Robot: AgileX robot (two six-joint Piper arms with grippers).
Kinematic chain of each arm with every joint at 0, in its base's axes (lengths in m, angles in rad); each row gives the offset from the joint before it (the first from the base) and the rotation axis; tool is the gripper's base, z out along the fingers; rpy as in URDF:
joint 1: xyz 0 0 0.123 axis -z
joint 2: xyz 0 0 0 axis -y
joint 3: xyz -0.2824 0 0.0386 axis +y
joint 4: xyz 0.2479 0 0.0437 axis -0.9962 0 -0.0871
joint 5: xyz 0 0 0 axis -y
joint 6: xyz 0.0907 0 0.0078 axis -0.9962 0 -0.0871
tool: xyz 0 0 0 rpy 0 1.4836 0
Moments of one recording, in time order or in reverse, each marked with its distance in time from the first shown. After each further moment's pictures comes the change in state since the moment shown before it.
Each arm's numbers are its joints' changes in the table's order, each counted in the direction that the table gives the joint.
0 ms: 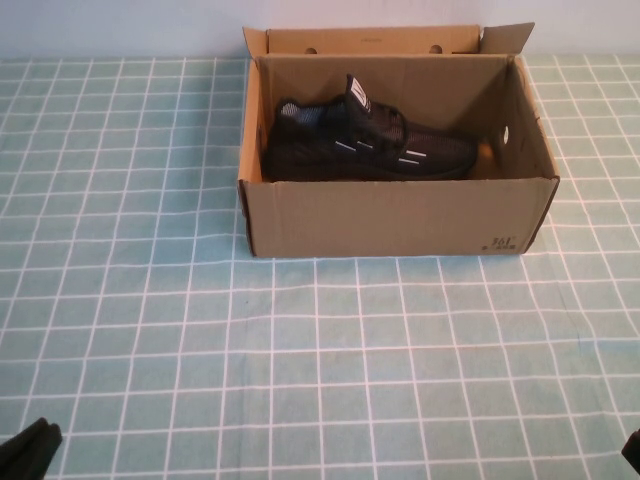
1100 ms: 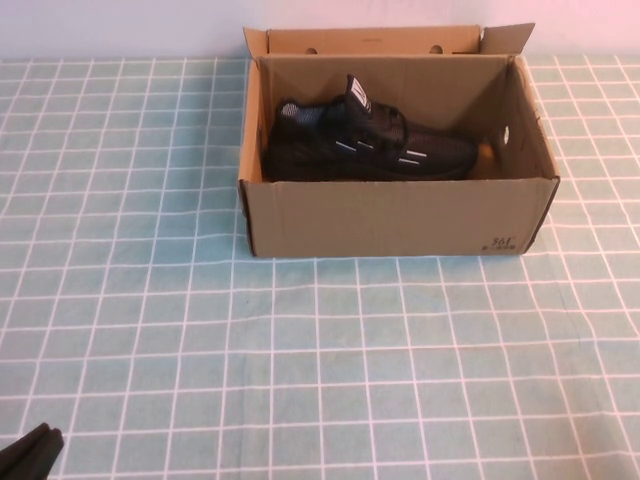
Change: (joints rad) right arm 0.620 0.186 0.000 0.098 -0.247 0.104; left arm 0.000 0.000 0.006 0.006 -0.024 0.008
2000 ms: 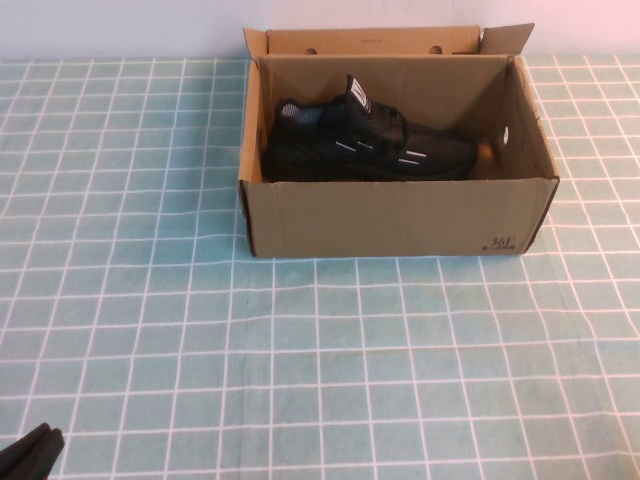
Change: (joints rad) right arm 0.028 -0.002 0.000 0.067 -0.123 -0.038; left arm 0.000 0.000 0.000 0.000 -0.002 0.000
